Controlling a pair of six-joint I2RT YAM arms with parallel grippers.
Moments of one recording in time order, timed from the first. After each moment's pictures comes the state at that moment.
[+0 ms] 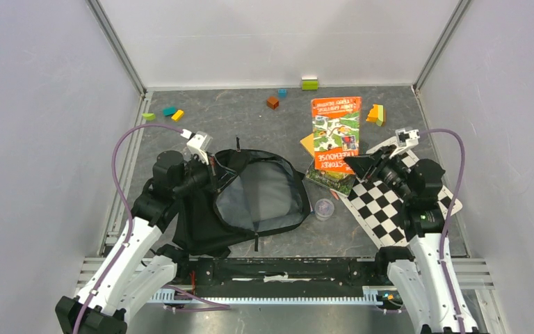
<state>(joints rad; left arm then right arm) -0.35 0.76 0.70 -0.29 0.43 -0.30 -0.02 0.62 0.58 -0.07 -0.62 0.47</state>
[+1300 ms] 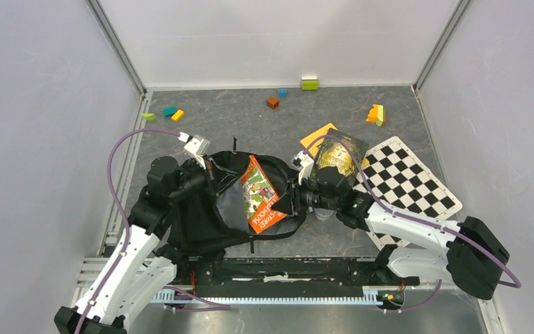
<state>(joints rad) -0.35 0.68 0.66 -0.23 0.50 -0.31 0.88 1.15 0.56 0.17 -0.30 0.55</state>
